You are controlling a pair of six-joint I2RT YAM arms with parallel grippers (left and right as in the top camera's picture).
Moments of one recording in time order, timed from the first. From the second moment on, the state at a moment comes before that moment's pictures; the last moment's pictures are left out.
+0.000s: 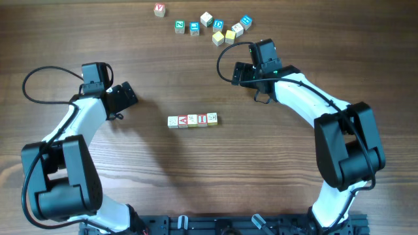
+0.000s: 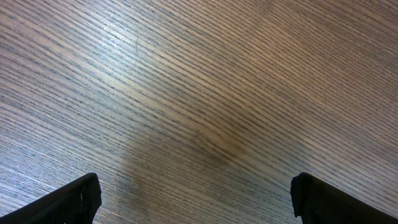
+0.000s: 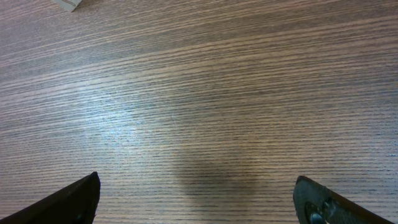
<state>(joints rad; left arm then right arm) 0.16 1.74 0.95 -0.36 -0.08 -0.34 0.35 1.96 1.25 -0.31 0.05 0.47</state>
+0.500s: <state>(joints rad) 0.02 1.44 0.95 -0.36 -0.08 -0.34 0.35 1.96 1.25 -0.31 0.05 0.47</state>
